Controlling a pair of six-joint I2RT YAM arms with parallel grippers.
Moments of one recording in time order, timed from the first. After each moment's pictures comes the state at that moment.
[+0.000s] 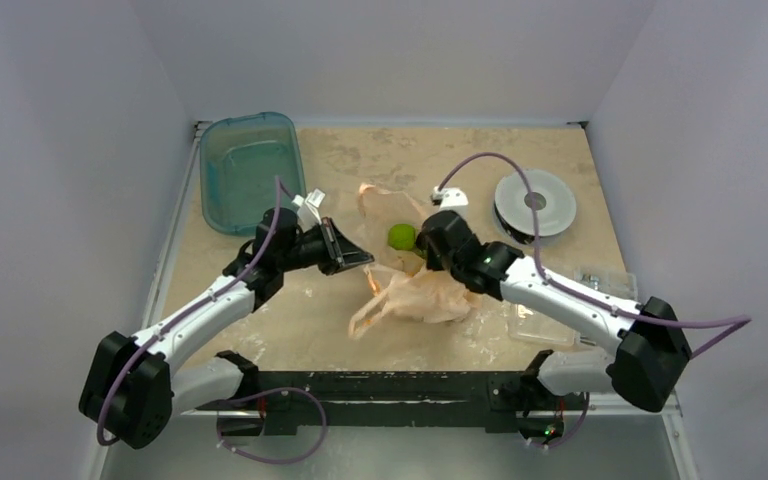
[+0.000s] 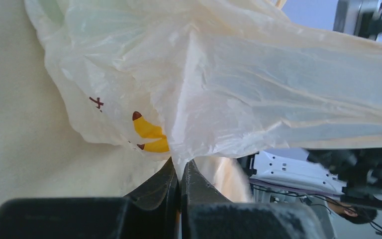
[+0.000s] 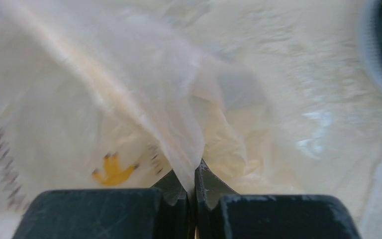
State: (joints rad) left arm -0.48 1.13 0.61 0.13 0.57 -1.05; right arm 0.89 1.29 0.92 -0.41 0.44 0.55
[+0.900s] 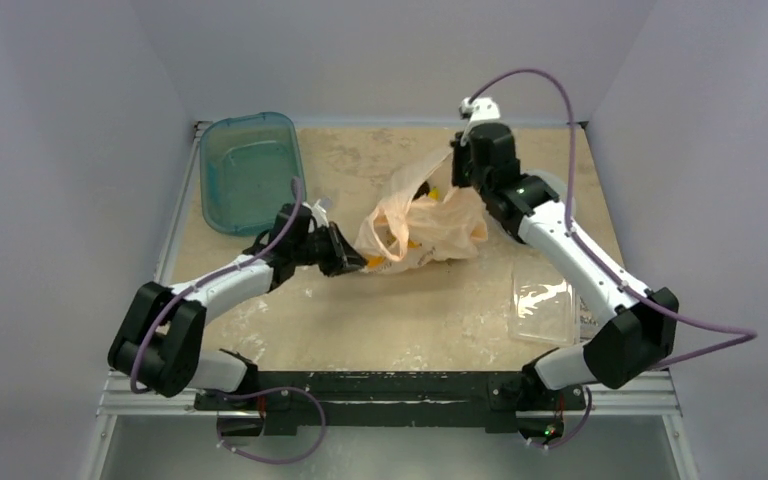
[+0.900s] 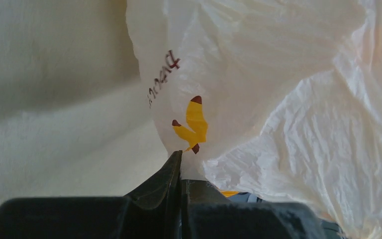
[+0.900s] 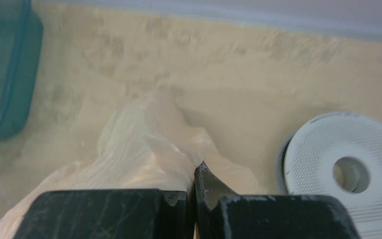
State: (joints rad) left arm -0.41 1.34 0.71 0.06 0.55 -0.97; right arm 0.45 1.42 1.42 -0.37 0.29 0.17
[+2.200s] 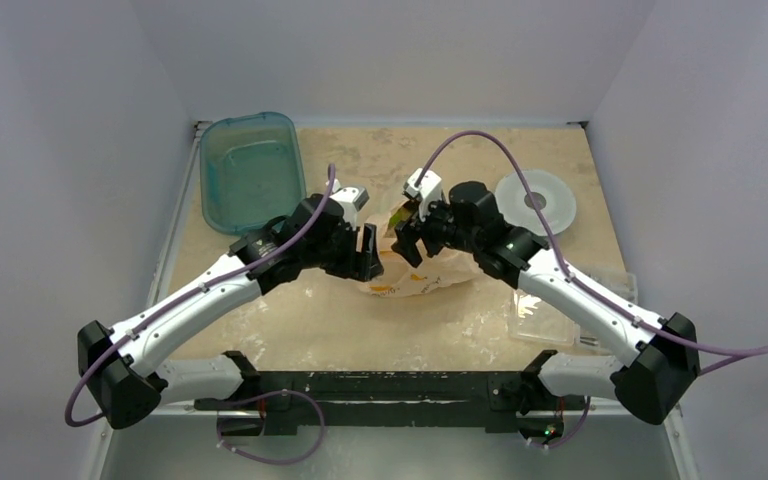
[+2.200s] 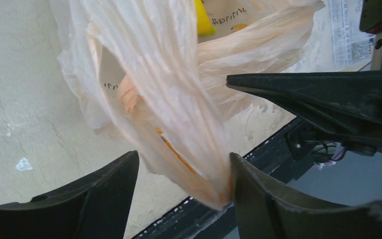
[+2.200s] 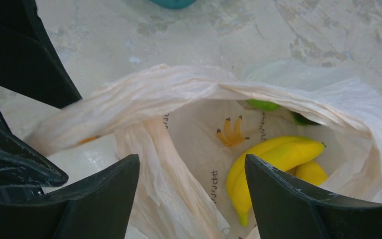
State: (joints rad) left arm -0.80 1.18 1.10 -0.65 0.07 -0.53; right arm 0.70 1.22 1.03 -0.27 -0.19 -0.07
